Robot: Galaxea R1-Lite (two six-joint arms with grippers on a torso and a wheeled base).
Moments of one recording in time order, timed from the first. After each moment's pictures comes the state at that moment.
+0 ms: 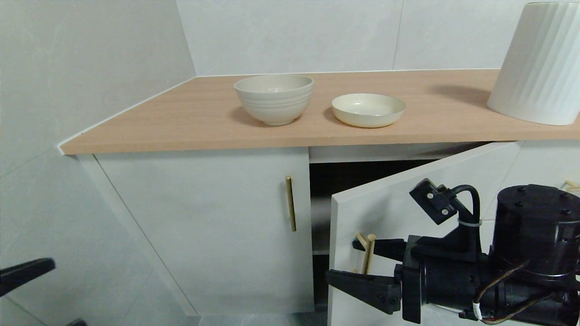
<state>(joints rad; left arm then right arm) -0.03 0.66 -0.53 0.06 -0.58 0.04 0.84 1.57 -0.53 -0.87 0.33 0.36</state>
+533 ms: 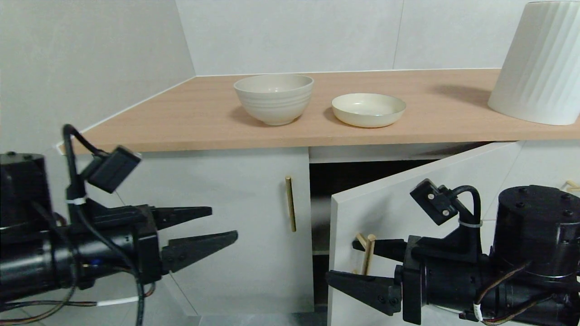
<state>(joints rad) -0.29 1.34 -0.58 -0.44 -0.61 -0.10 0.84 1.57 -0.53 -0.87 0.33 0.36</state>
